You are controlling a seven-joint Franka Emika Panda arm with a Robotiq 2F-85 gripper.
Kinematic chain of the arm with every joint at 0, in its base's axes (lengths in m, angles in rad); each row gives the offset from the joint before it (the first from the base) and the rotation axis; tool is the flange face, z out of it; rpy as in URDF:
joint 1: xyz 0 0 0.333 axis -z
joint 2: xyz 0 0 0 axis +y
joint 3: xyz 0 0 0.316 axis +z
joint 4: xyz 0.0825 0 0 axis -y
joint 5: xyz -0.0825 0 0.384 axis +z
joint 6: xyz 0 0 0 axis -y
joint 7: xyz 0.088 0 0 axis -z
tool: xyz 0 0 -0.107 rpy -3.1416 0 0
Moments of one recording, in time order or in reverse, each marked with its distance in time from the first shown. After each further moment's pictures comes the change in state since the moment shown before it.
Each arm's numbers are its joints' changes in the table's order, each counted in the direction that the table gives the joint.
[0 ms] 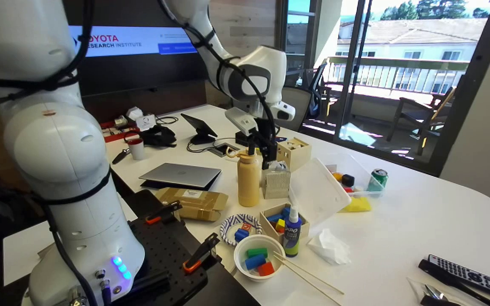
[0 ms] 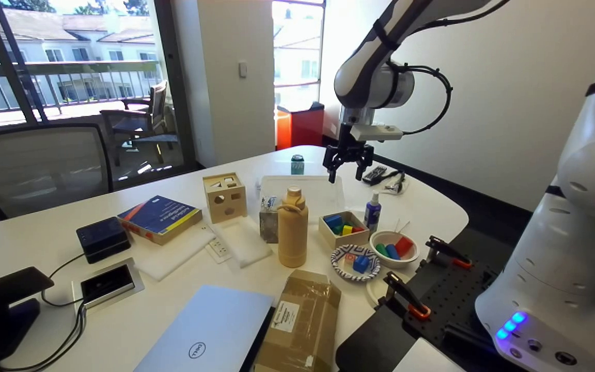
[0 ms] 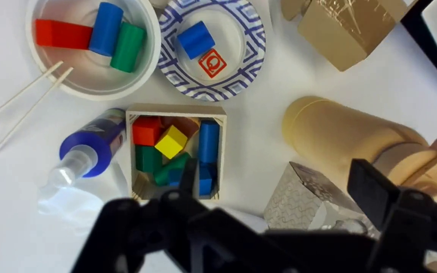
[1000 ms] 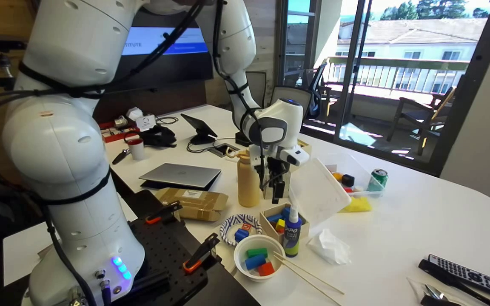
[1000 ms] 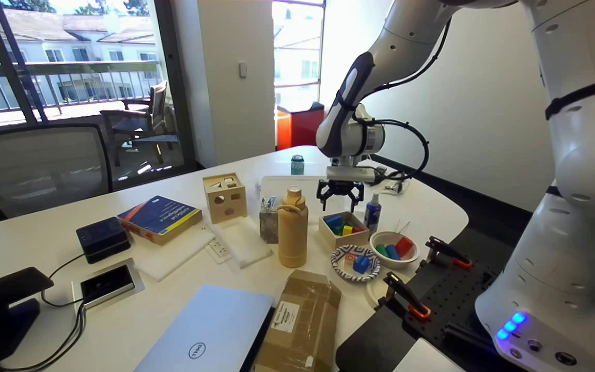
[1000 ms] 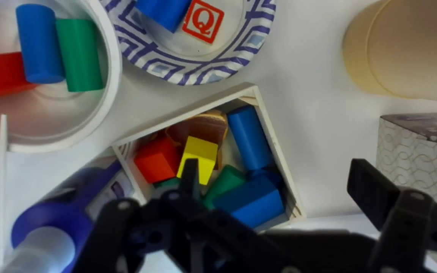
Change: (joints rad) arm 0.026 0.464 -0.008 0.237 0.109 0.179 0.316
